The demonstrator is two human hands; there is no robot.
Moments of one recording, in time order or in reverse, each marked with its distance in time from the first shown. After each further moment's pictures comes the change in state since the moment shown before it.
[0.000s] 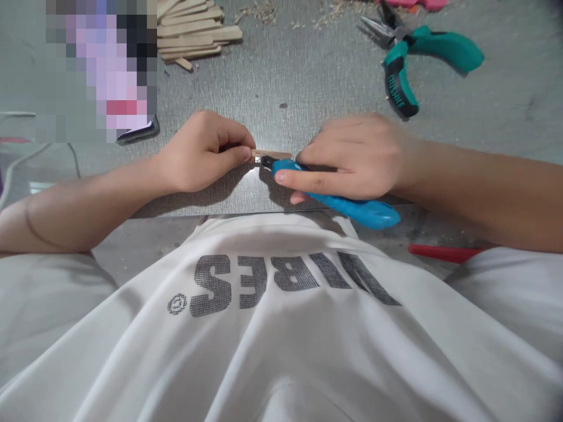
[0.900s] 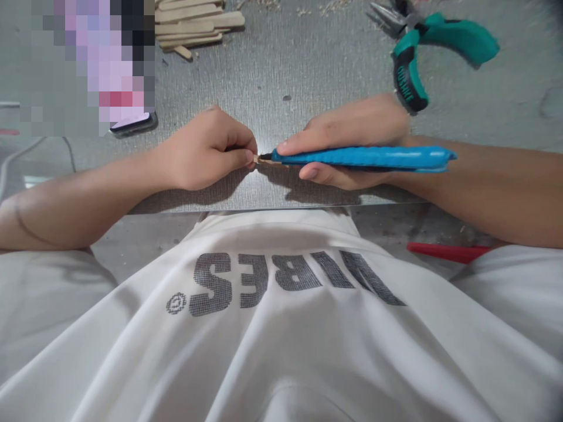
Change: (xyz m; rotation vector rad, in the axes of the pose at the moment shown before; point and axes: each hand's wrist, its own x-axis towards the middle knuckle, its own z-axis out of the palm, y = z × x) left_hand 0.005 0.007 -0.004 0.031 -0.133 -0.024; right_hand 0.015 -0.014 -0.024 0.151 0.016 0.121
